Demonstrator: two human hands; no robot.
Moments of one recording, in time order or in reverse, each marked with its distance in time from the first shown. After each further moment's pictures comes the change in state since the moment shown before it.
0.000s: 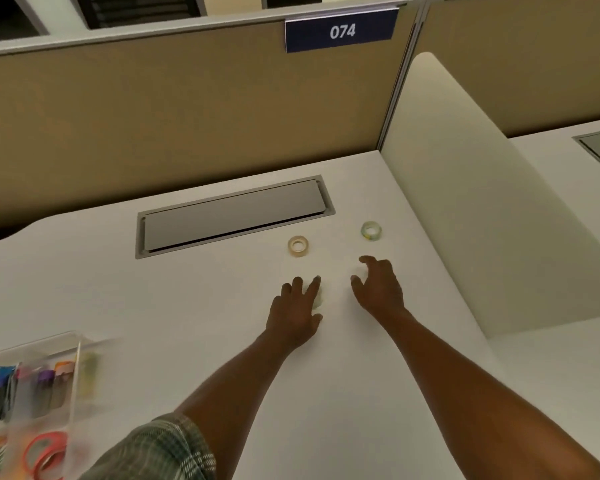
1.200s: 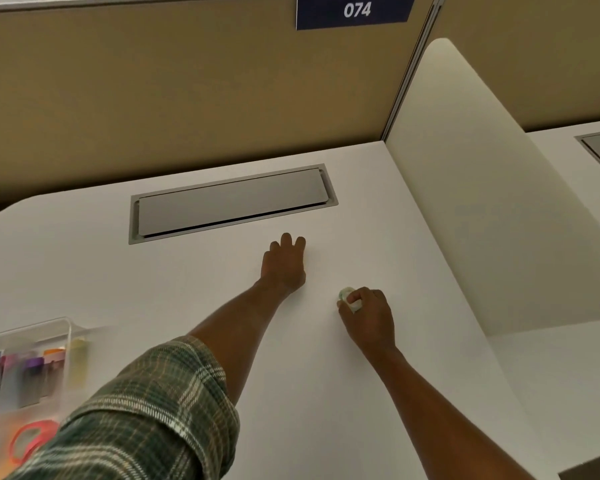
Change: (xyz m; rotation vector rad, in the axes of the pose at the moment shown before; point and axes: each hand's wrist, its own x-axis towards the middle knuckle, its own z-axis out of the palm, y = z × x) left_hand 0.069 -0.024 -0.031 0.084 0.049 -0.115; right_hand -0.055 0.016 0.047 0.168 0.104 0.041
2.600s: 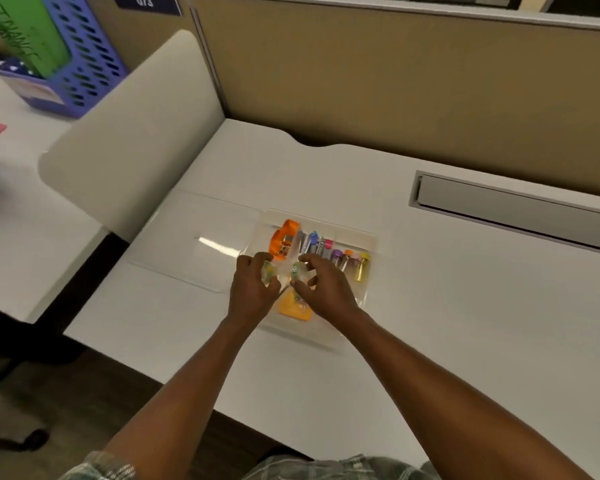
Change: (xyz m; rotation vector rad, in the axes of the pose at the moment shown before) left_hand -0.453 -0.404 -0.023 -0.622 0.567 -0.717; right_hand -0.331 -0.334 0.270 0.021 -0.694 -0.729
